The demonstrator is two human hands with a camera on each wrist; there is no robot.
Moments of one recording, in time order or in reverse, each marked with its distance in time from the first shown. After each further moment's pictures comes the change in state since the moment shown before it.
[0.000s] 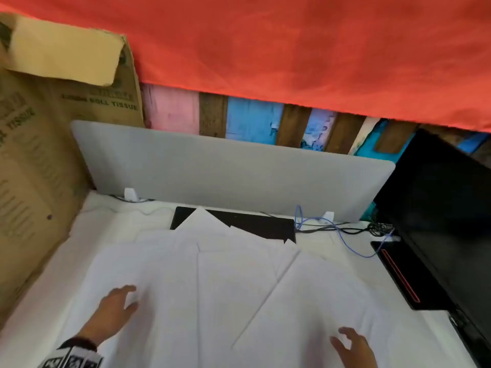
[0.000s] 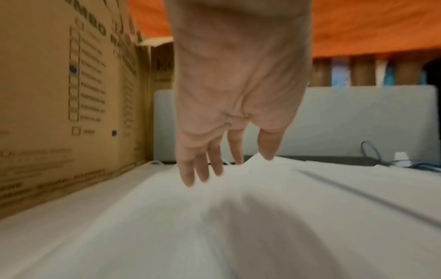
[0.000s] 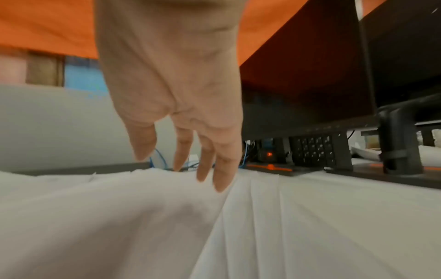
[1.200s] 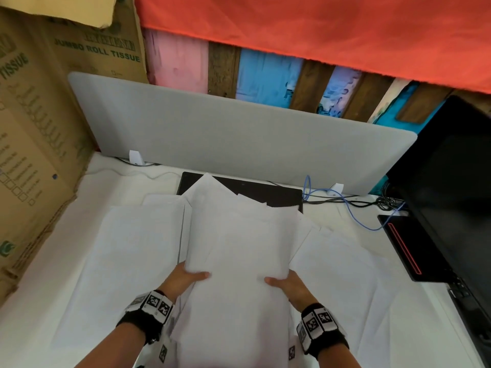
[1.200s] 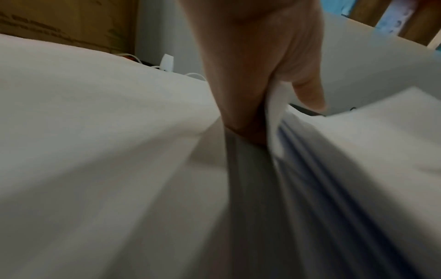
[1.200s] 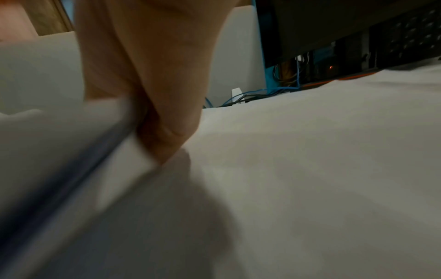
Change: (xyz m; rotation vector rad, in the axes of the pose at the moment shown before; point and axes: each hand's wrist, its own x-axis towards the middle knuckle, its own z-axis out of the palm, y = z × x) left_hand -0.023 0.086 0.075 -0.947 -0.378 -0.129; right_hand -0.007 -0.104 0.086 0.555 -0.600 -0.014
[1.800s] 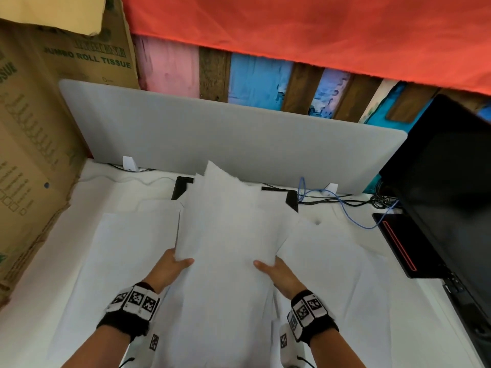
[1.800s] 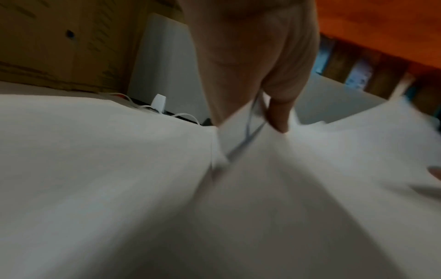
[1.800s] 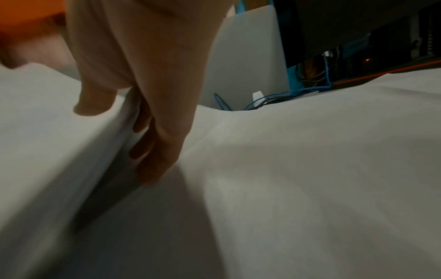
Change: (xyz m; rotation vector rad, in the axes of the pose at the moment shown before) left_hand 0.002 0.037 -0.017 0.137 0.082 0.153; right_hand -0.007 -0.041 0.022 0.000 -0.128 -0.120
